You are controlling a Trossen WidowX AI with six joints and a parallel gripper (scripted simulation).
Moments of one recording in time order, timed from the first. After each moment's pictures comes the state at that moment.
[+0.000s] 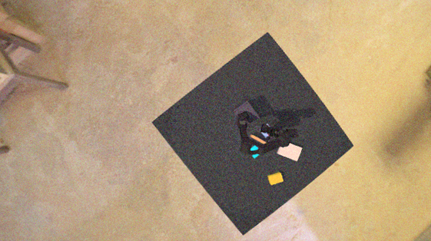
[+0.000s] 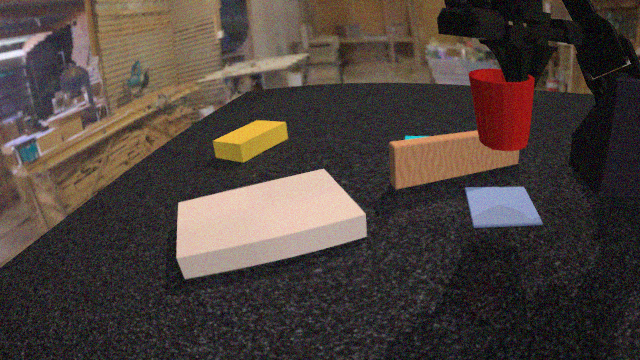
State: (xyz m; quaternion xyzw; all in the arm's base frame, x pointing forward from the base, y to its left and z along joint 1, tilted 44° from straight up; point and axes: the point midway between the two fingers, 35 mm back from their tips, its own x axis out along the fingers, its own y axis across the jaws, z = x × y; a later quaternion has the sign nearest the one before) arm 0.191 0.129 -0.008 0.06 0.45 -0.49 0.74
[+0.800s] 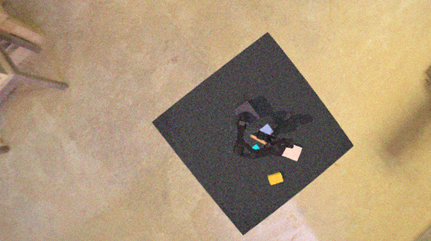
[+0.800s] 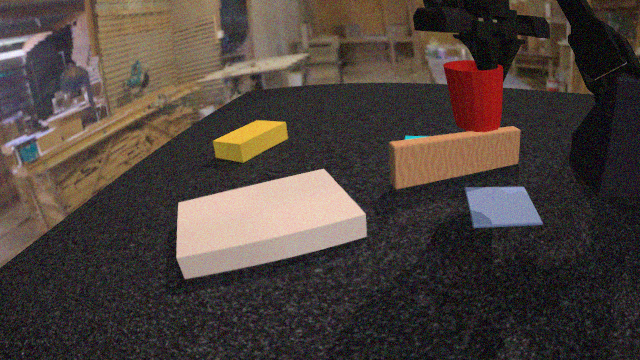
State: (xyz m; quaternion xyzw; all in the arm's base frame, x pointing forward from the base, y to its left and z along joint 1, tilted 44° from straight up) arm 0.219 0.096 0.029 0.06 0.45 -0.50 0.74
